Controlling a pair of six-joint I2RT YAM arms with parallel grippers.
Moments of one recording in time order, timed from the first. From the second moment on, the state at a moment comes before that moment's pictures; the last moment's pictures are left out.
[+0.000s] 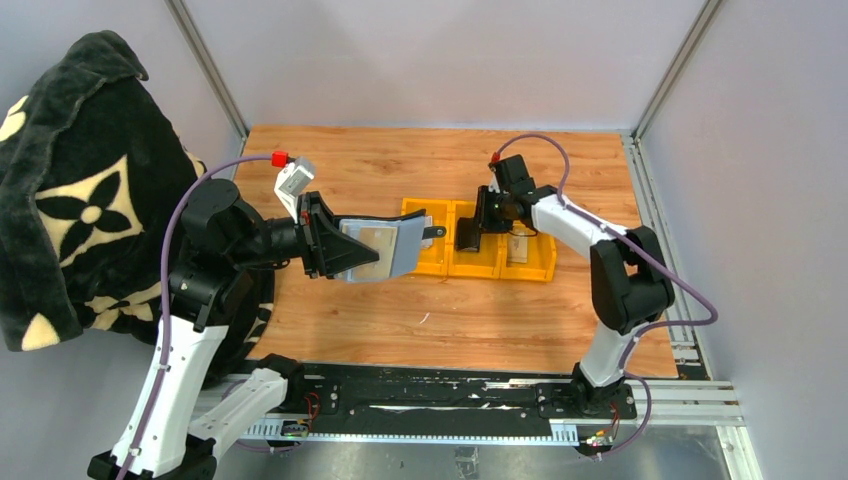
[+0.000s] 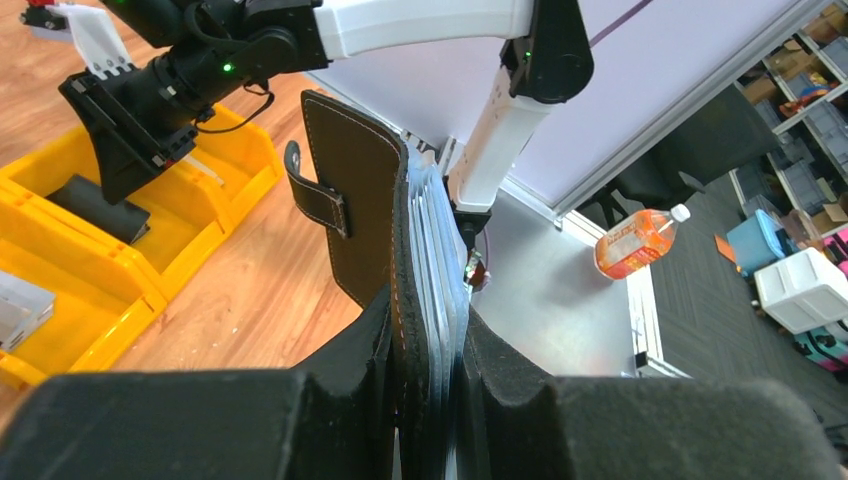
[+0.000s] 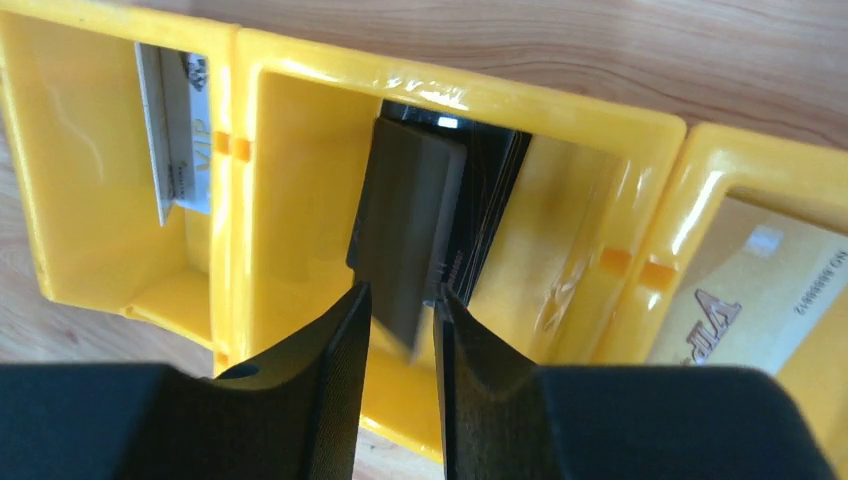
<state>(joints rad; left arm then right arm) -0.32 0.82 1.23 -0.50 1.04 -0.42 0.41 1.78 1.24 -0.36 -0.20 0.42</state>
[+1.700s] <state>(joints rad) -0.32 0.80 1.21 -0.49 1.00 -0.42 0.87 1.19 1.17 0.19 -0.73 0.58</state>
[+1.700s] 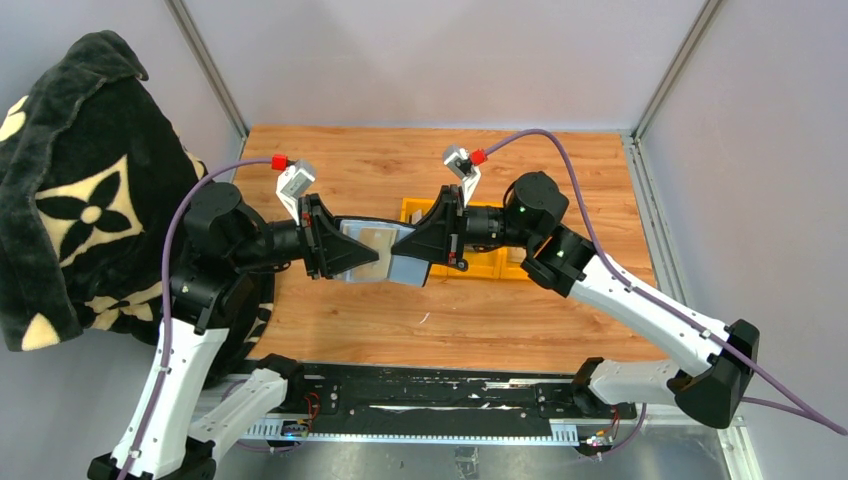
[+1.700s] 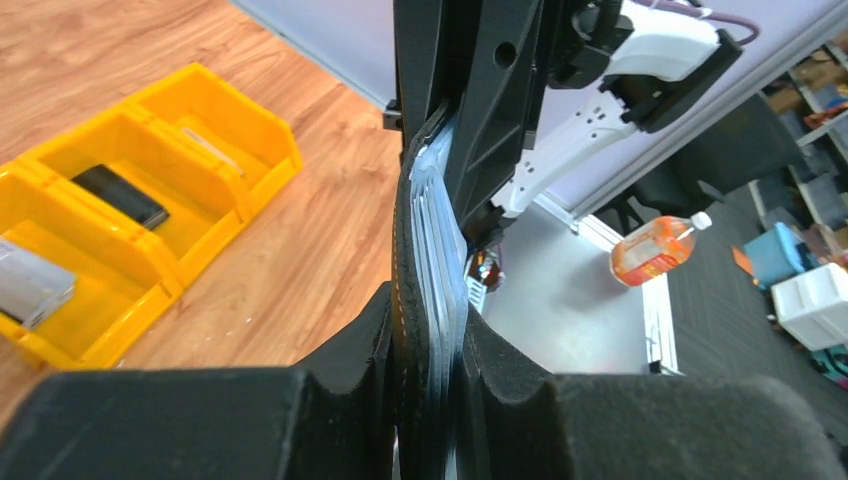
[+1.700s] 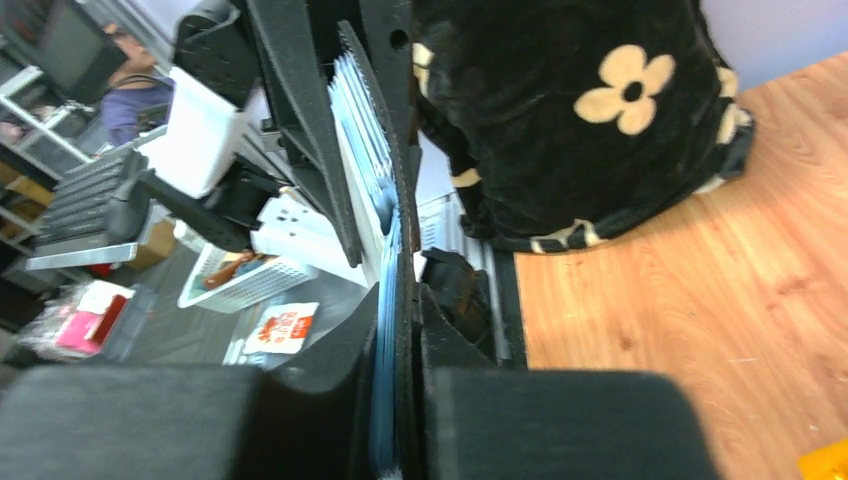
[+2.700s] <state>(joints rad) -0.32 0.76 1.21 -0.51 1.05 -0.37 0.91 1.13 1.15 0.07 -0.52 0.51</state>
